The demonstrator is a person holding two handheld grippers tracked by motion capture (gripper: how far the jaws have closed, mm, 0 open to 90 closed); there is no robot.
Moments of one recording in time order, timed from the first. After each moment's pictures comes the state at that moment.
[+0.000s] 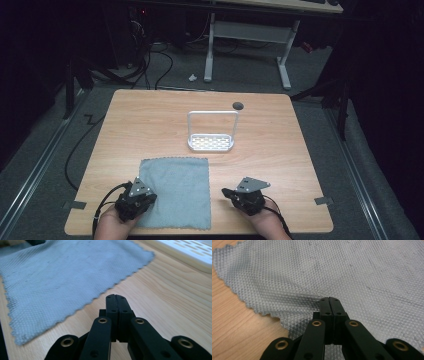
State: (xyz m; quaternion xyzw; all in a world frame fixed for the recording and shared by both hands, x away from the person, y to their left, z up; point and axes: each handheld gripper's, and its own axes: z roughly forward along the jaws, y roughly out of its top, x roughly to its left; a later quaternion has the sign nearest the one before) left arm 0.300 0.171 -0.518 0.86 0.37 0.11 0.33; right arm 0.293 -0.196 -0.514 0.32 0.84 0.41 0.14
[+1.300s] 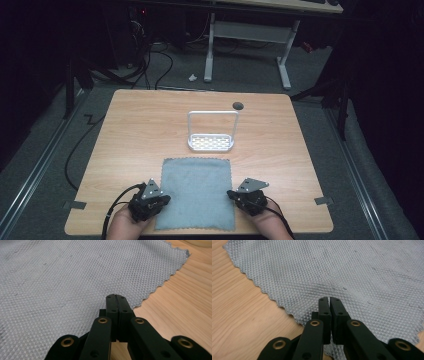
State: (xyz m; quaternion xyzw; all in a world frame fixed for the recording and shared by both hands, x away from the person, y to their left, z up) left arm 0.300 0.130 -0.522 0.88 0.31 0.09 0.35; right arm 0.295 -0.208 -0.525 0.35 0.86 0.35 0.15
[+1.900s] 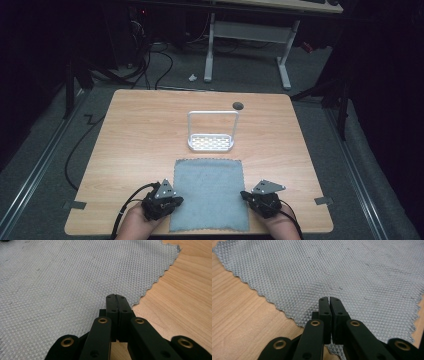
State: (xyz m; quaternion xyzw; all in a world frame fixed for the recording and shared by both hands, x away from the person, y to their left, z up) left arm 0.303 0.105 -0.523 0.89 0.28 0.06 0.37; right arm 0.284 -0.244 -0.525 0.39 0.84 0.35 0.16
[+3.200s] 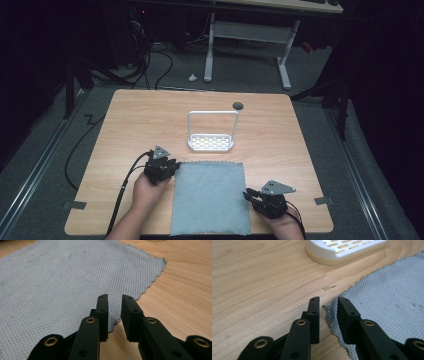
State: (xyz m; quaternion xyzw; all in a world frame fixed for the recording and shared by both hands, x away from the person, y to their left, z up) left arm 0.403 0.108 -0.532 0.80 0.42 0.12 0.41; right arm 0.278 -0.258 -0.520 0.40 0.81 0.39 0.16
